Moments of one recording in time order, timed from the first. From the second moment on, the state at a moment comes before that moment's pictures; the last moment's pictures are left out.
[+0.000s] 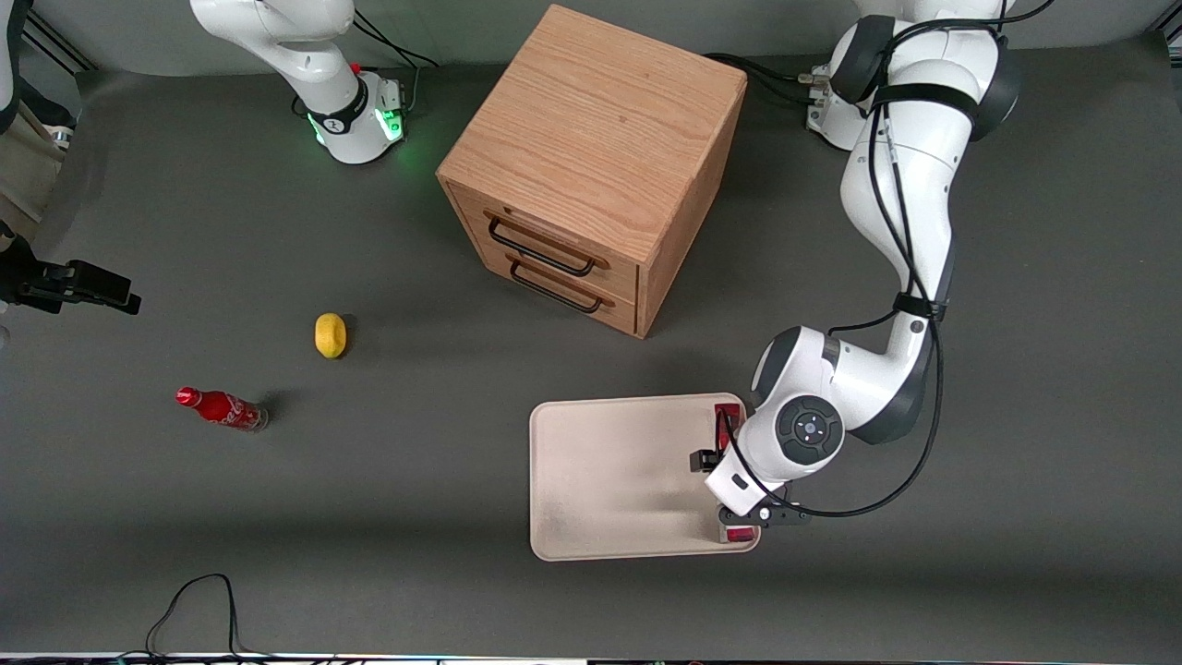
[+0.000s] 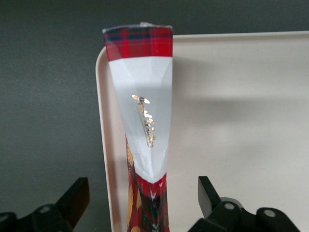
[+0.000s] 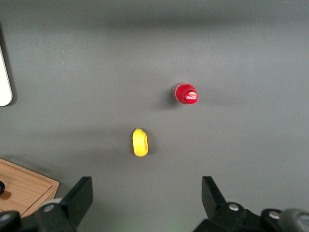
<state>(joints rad) -0.34 0.98 -0.10 -1.01 0.02 2.01 -0.42</state>
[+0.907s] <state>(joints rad) -0.14 0.31 -0.10 -1.62 0.07 1.96 -0.27</state>
